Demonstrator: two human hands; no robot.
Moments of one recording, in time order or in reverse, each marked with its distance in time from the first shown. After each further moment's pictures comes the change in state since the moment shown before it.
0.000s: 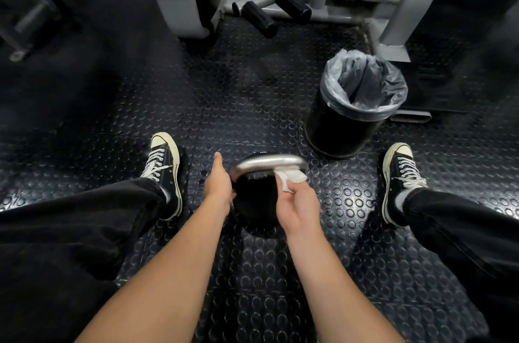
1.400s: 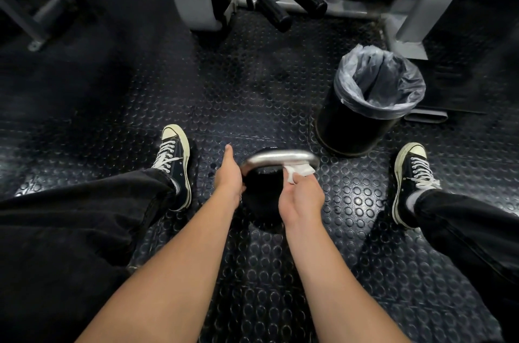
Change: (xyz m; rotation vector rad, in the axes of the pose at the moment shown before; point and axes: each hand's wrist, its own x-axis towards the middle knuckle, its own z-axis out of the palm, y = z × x) left_hand -0.009 0.005 0.004 0.024 0.016 0.022; right_hand -0.011 0.017 0.015 -0.073 0.041 -0.154
